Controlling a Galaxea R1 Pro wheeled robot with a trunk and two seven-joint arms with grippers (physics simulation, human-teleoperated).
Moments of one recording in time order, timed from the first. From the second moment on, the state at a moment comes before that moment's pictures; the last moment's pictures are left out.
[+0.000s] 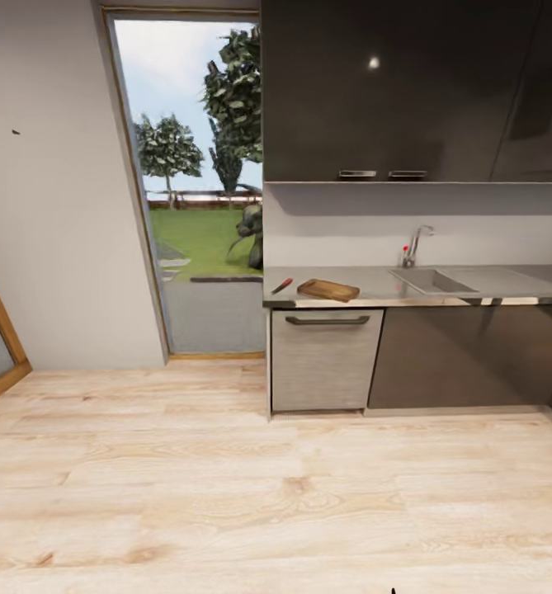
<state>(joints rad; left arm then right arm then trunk) 0.00 -0.01 0.05 -0.34 0.00 -0.48 0.05 0.00 -0.03 0.01 -0.65 0.00 -0.47 -0.16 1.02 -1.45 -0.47</state>
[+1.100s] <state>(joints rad) 0.00 -0.01 0.05 -0.34 0.00 -0.48 0.05 0.00 -0.03 0.01 -0.65 0.00 -0.47 -0.16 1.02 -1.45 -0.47</state>
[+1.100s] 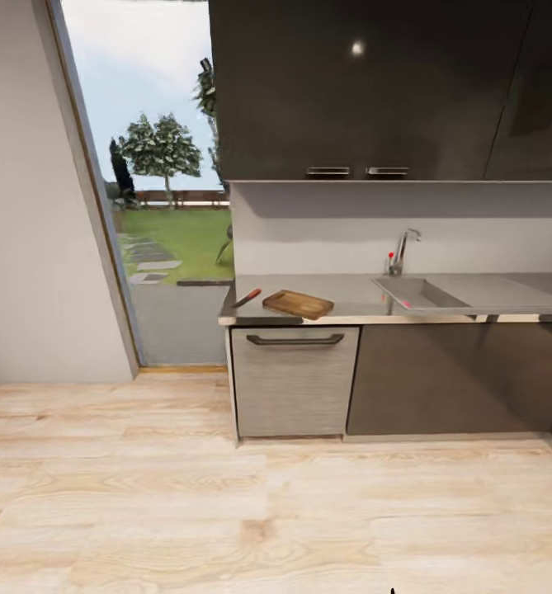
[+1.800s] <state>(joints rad) 0.00 -0.01 0.05 -0.34 0.00 -0.49 0.05 0.00 -0.03 0.01 -0.65 0.00 -0.47 -0.15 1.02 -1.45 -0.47</state>
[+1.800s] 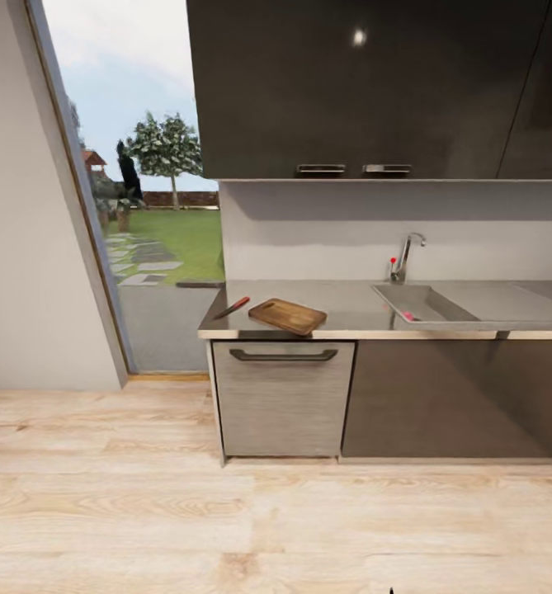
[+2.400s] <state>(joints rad) 0.00 -0.01 0.05 -0.34 0.00 -0.49 0.04 0.05 0.02 -0.01 -0.61 -0.03 -0.50 -0.10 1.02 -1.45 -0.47</state>
